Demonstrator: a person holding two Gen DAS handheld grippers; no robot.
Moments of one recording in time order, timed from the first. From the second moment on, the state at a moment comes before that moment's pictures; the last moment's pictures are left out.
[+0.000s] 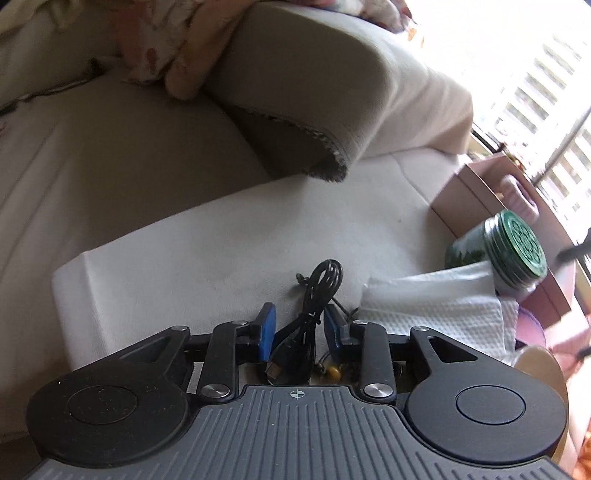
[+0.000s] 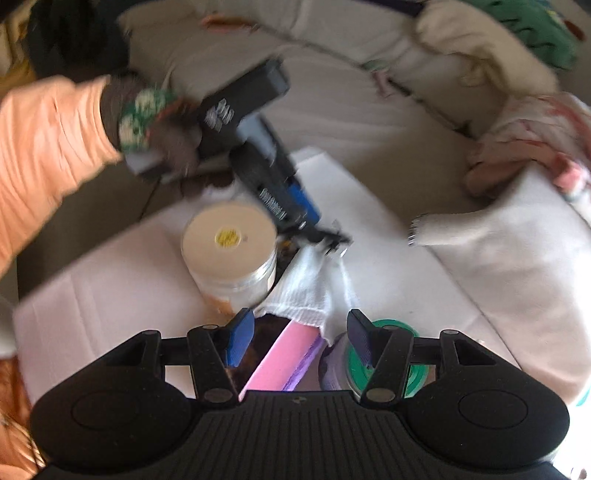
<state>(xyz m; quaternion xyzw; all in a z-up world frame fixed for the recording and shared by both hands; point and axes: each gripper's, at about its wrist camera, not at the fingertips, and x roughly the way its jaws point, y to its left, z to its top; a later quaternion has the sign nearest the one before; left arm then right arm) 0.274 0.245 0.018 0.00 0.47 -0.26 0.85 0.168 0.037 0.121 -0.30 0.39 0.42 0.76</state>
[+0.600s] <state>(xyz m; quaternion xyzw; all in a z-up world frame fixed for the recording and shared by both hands) 0.261 0.273 0.015 -0.09 0.44 -0.20 0.87 0.172 0.070 0.076 -0.38 0.37 0.39 0.75</state>
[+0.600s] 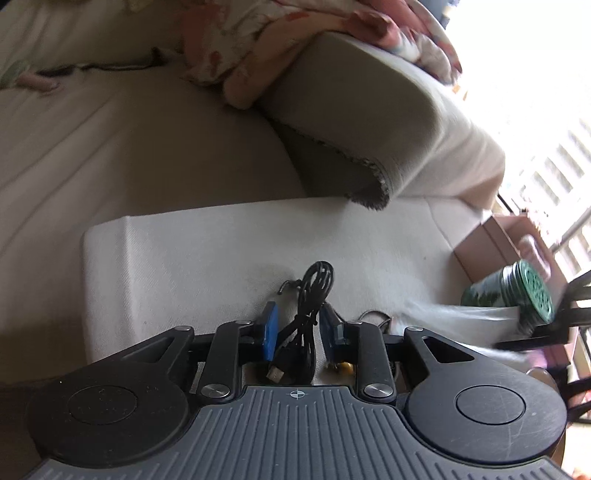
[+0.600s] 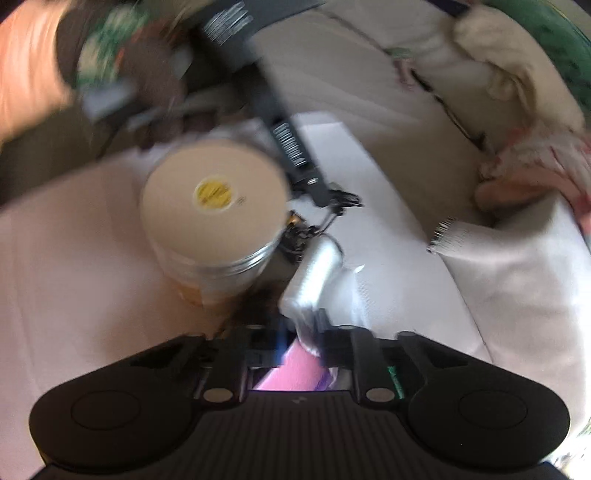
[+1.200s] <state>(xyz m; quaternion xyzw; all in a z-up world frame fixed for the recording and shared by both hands) 0.218 0.293 0.043 -0.12 0.40 -0.15 0.90 0.219 0.042 0.159 -0.14 0.38 0.34 0.85</state>
